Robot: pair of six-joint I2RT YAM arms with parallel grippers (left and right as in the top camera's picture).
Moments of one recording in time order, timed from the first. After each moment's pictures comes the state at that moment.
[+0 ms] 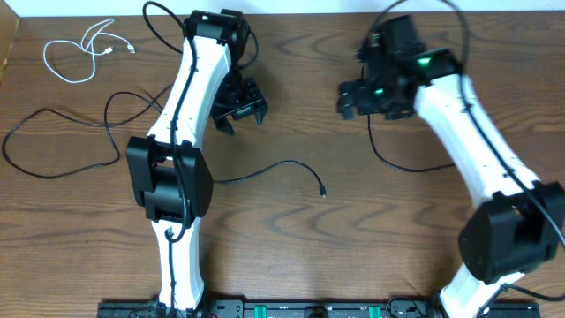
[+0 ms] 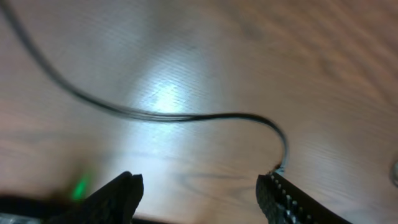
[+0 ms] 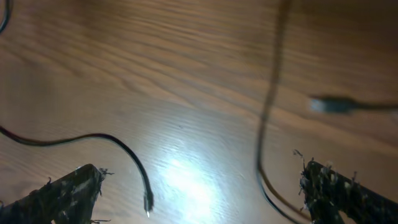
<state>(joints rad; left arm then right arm) -0.22 2.23 2.13 -1.64 0.15 -0.61 0.28 1.86 1.68 -1.01 -0.19 0.16</state>
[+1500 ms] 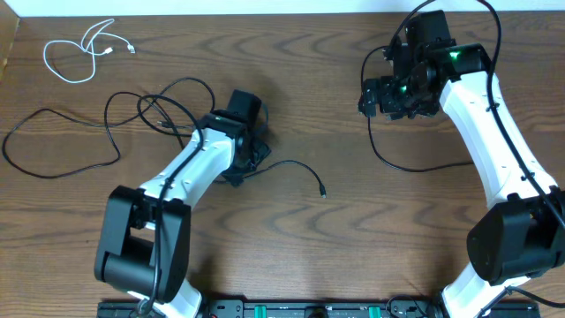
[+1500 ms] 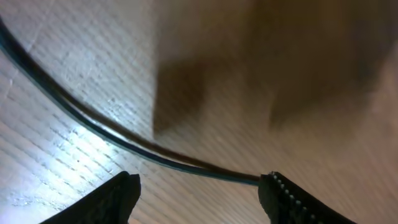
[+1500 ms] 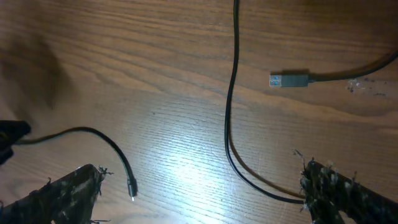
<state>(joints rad) -0.32 1.77 1.11 -0.76 0.03 -1.17 0.20 1.84 1.69 -1.08 -0.19 0.14</state>
